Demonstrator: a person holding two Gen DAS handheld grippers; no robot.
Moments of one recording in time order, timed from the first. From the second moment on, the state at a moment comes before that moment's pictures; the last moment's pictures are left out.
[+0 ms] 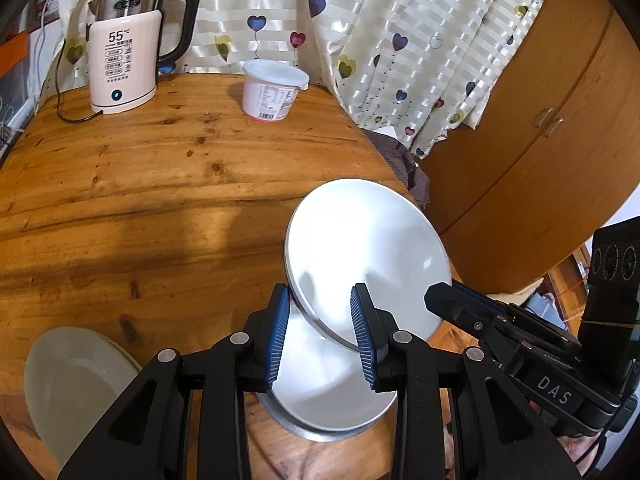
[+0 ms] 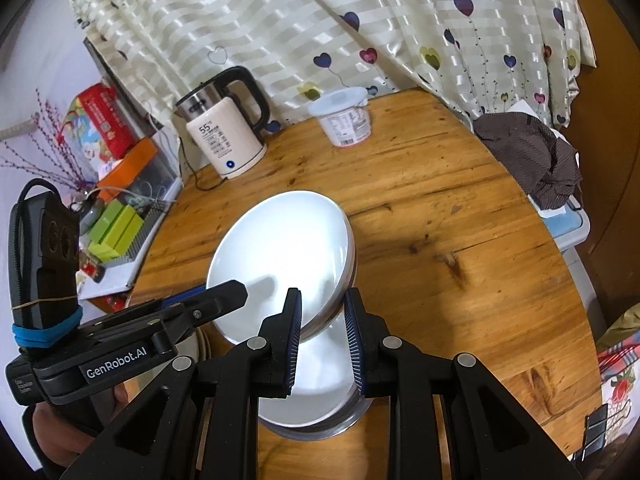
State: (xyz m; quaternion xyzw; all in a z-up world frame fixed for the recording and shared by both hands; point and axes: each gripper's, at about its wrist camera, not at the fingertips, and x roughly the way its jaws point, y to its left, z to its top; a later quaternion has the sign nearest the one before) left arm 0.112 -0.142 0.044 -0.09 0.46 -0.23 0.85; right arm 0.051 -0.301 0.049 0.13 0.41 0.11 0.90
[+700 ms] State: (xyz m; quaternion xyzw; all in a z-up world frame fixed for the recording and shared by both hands) left arm 0.083 -0.132 0.025 -0.10 0.48 -0.22 0.84; right arm 0.026 -0.293 0.033 0.13 0.42 0.12 0.89
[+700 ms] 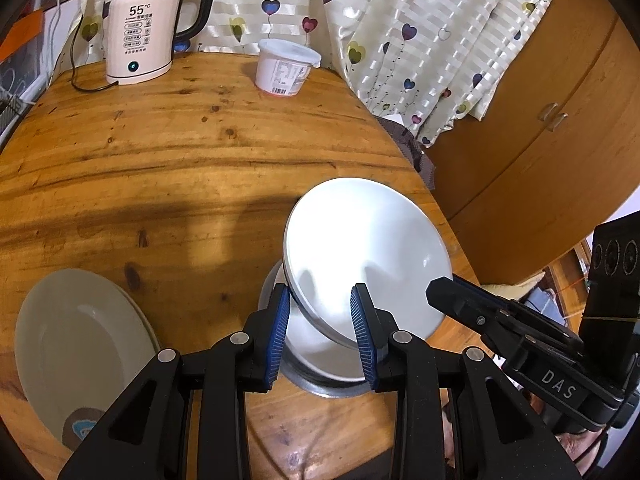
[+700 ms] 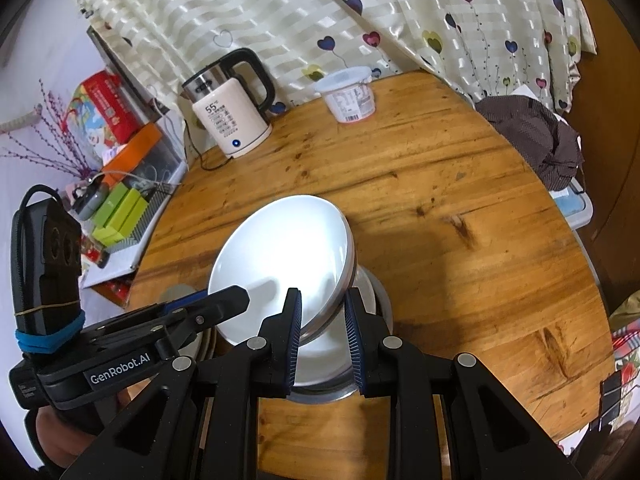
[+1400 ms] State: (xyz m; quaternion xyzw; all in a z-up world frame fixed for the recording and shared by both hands) left arm 0.074 -0.135 0.012 -0.08 0.50 -0.20 0.84; right arm 0.026 -0.292 0.014 0.13 0.45 0.12 0.88
